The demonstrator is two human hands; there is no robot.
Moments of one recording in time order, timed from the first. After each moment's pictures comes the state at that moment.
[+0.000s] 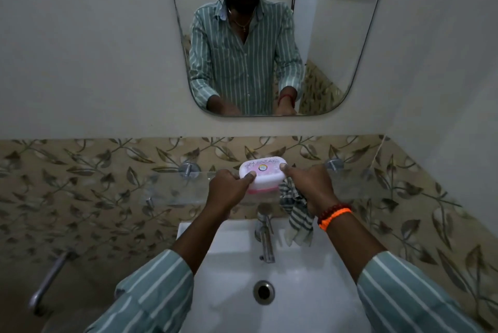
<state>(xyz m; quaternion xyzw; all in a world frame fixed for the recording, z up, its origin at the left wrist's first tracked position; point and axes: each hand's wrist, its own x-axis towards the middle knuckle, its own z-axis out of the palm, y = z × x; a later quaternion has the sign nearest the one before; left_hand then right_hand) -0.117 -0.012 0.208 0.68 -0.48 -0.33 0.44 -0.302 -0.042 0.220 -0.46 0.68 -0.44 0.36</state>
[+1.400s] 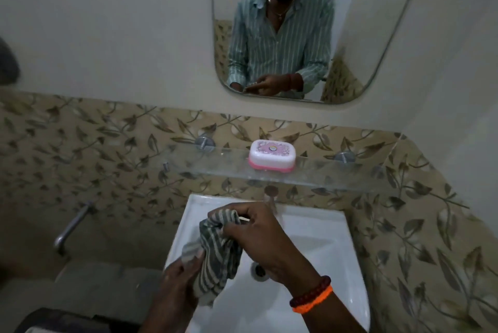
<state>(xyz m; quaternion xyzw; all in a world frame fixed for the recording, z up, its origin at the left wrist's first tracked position) -0.096 0.210 0.121 0.53 -0.17 -0.54 0.63 -0.237 0.131 0.228 -0.66 0.38 -0.30 0.58</state>
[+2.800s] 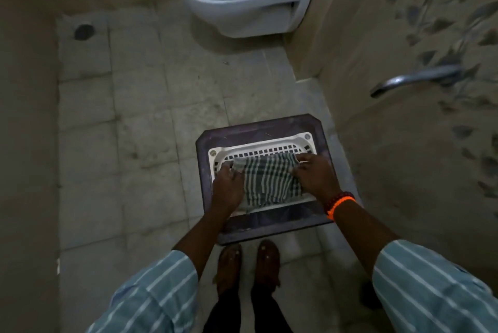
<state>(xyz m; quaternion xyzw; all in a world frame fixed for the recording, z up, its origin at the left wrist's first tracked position) 0.254 0.506 -0.282 0.80 0.21 -0.21 0.52 0.267 0.294 -0.257 -0.83 0.25 0.17 0.47</state>
